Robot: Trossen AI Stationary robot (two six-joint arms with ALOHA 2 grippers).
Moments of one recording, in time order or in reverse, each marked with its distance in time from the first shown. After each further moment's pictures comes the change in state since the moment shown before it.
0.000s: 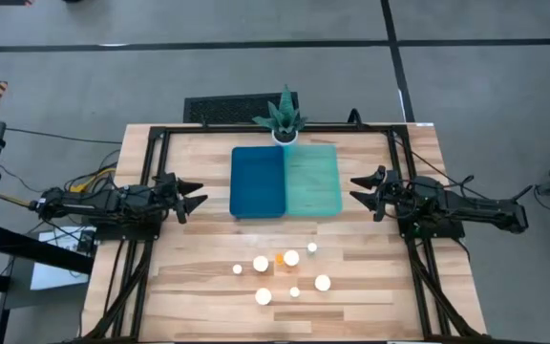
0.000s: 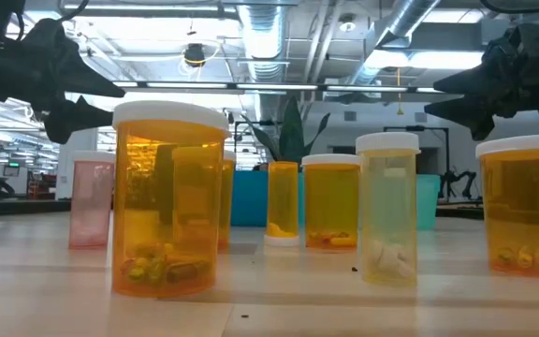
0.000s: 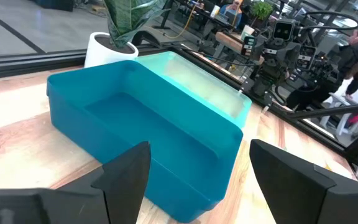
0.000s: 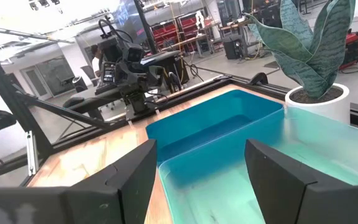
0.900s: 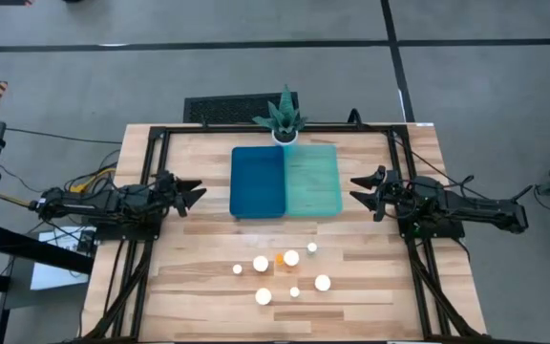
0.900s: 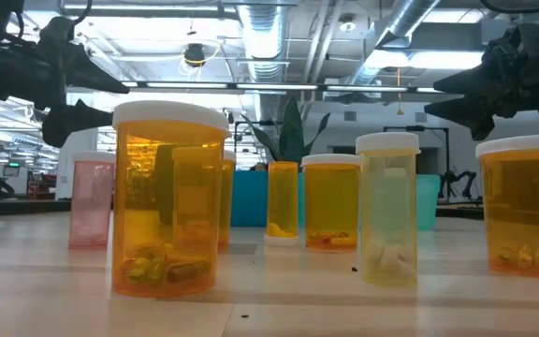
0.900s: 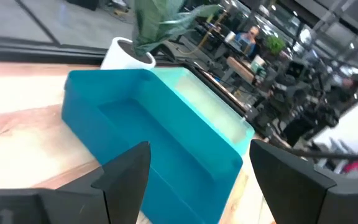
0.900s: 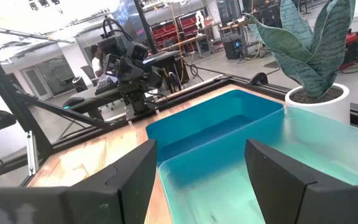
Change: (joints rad) left arm 0.000 0.000 -0.003 0.036 -0.099 -0.183; right arm 0.000 0.000 0.000 0.000 0.000 0.000
